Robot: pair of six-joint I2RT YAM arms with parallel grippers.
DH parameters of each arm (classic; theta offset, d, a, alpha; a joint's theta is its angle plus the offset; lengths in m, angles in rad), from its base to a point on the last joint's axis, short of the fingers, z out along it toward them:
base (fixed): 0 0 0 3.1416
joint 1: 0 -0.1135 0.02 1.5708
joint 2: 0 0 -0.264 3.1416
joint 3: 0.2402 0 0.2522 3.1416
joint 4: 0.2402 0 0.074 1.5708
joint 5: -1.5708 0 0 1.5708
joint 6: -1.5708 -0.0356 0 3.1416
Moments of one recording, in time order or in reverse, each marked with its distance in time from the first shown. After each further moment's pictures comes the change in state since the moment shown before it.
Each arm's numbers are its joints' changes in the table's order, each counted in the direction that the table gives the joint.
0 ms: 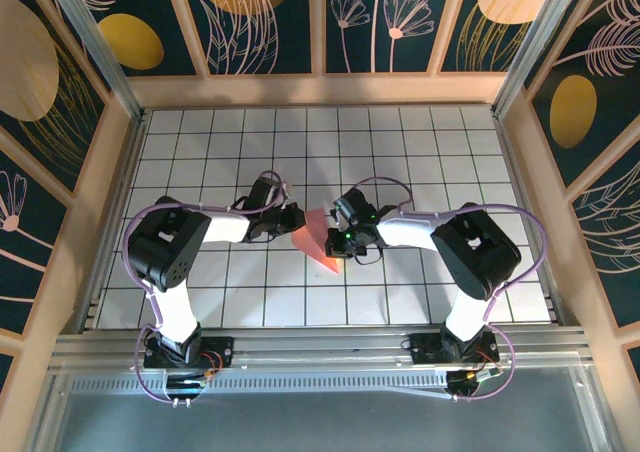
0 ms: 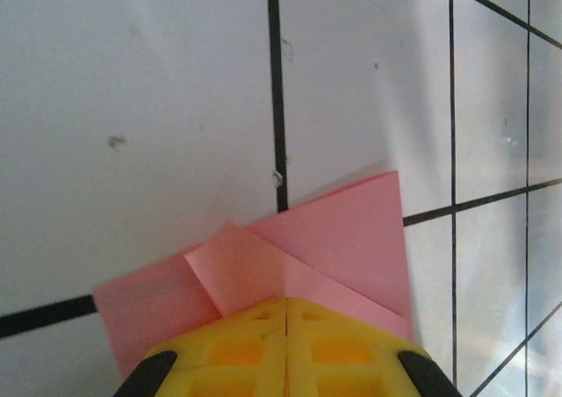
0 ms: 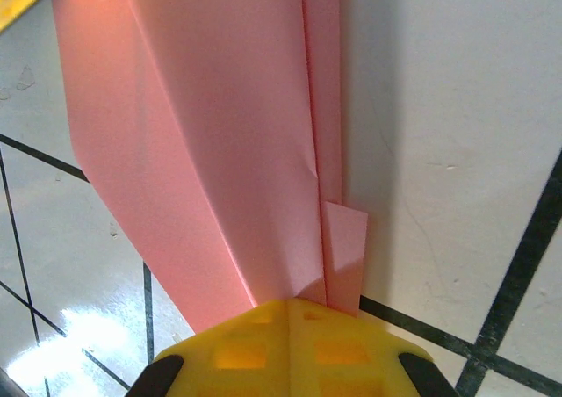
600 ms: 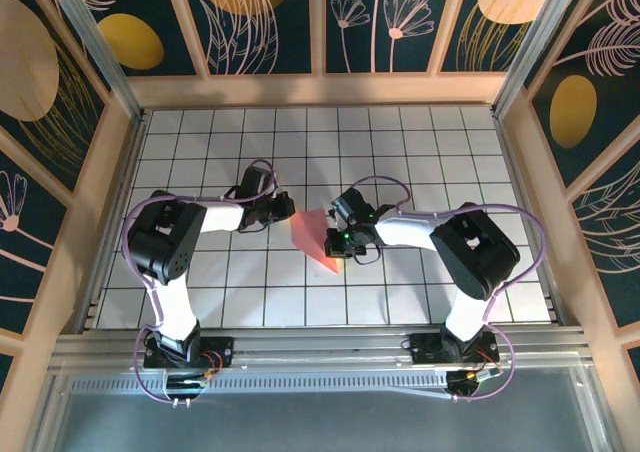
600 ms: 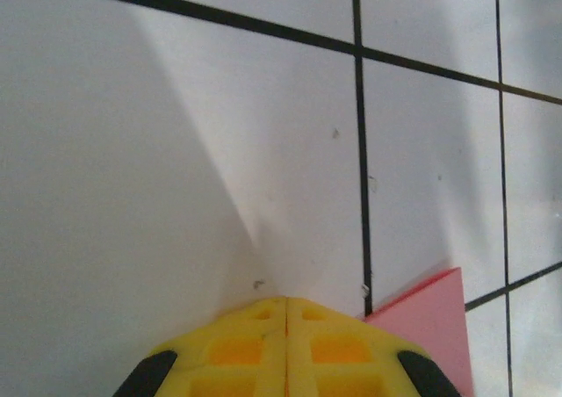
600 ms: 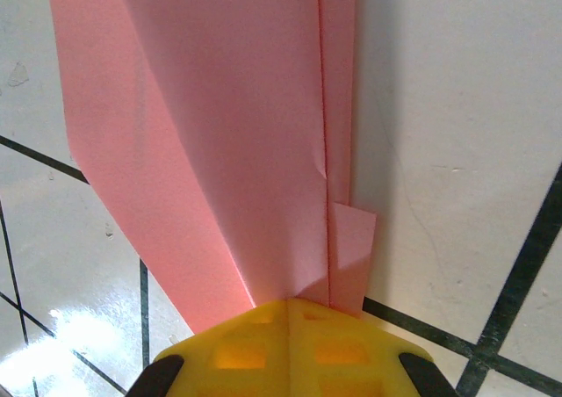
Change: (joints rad) left arm -0.081 0.035 0.079 0.066 0.045 -0.097; right arm -0.011 0.005 0.015 0.020 -0.022 0.008
